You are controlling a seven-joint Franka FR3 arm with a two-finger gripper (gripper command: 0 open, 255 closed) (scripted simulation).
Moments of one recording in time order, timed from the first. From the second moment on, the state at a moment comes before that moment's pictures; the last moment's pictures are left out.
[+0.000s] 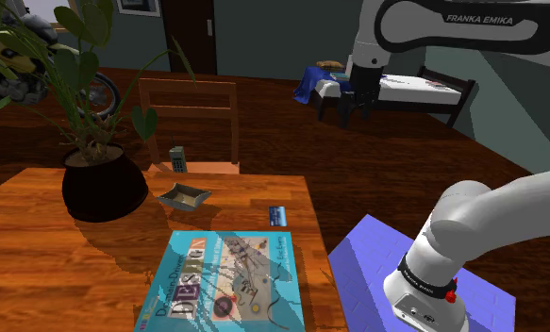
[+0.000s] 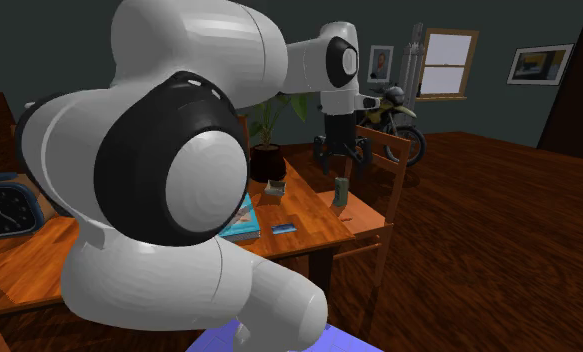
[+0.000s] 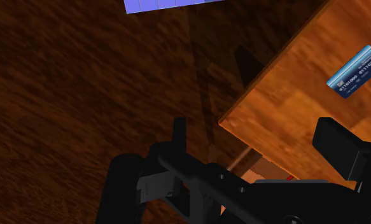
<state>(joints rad) -0.02 -0.74 0.00 -2.30 -0.10 1.59 0.12</state>
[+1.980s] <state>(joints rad) 0.06 -0.02 0.18 -2.30 0.50 1.88 0.71</state>
